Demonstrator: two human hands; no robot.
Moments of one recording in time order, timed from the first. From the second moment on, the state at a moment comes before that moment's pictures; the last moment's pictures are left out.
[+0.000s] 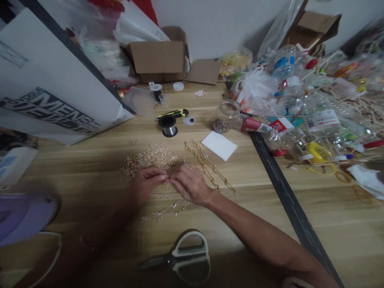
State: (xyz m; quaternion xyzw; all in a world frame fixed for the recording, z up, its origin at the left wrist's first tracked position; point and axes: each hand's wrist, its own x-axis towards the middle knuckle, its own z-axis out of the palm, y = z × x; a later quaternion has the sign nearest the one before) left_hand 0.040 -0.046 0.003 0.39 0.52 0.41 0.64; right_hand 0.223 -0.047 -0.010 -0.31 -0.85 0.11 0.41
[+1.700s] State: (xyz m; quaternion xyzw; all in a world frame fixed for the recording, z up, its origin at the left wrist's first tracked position) left_hand 0.030 -0.048 0.003 0.50 0.48 0.41 0.60; right_hand 0.217 -0.050 -0.005 -0.32 -0.82 0.16 0.44
